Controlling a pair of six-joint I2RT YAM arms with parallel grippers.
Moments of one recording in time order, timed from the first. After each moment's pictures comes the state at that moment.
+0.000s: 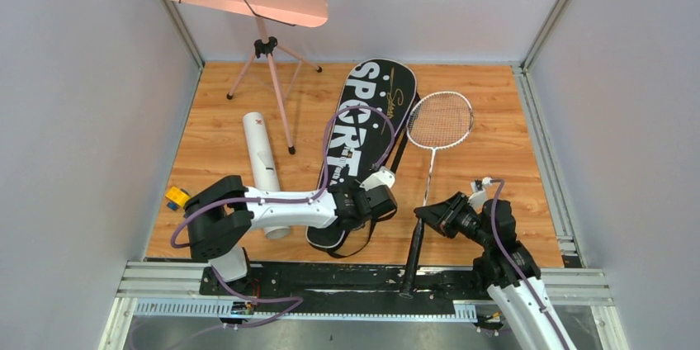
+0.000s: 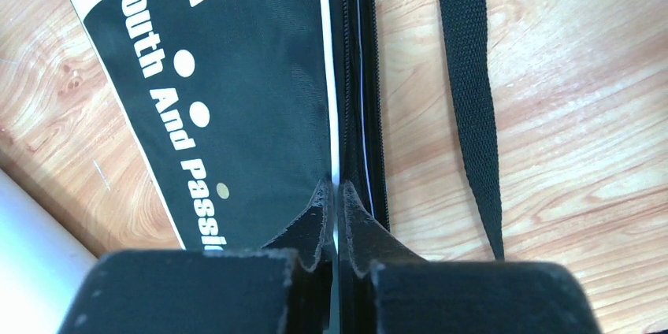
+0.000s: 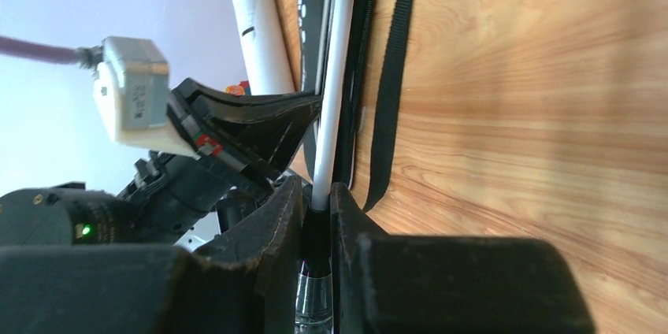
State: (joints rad) left arm -1.23 1.67 1.03 -0.51 -0.56 -0.46; right arm 0.31 0.13 0.11 -0.34 -0.48 1.20
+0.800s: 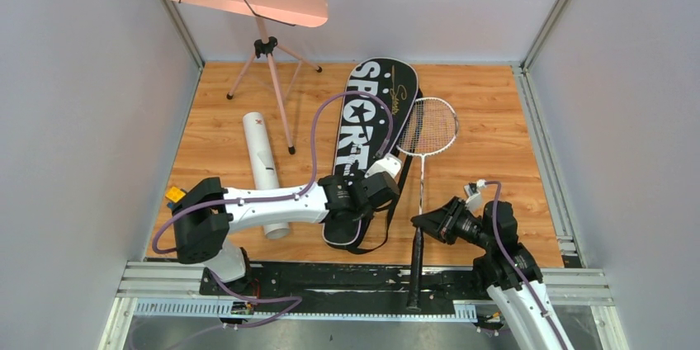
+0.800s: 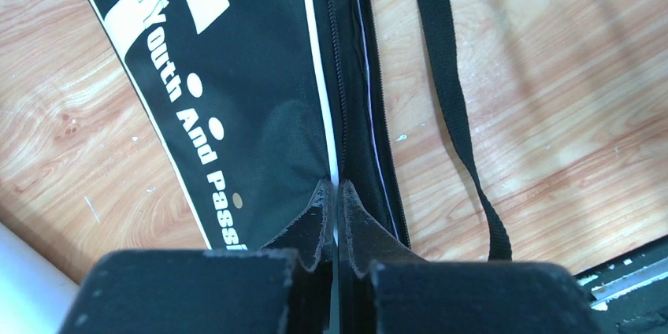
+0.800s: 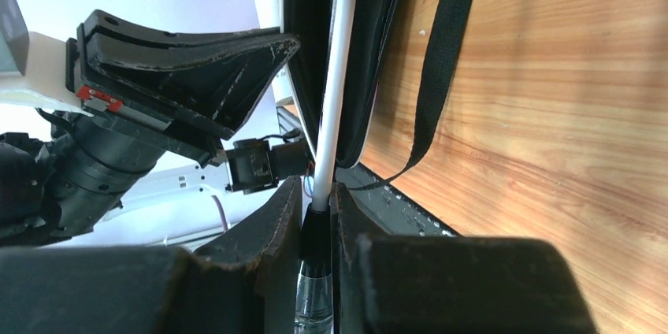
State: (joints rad) left arm -1.23 1.60 1.12 -0.50 -0.50 -0.45; right arm 0.31 0.09 0.13 -0.45 -0.58 1.21
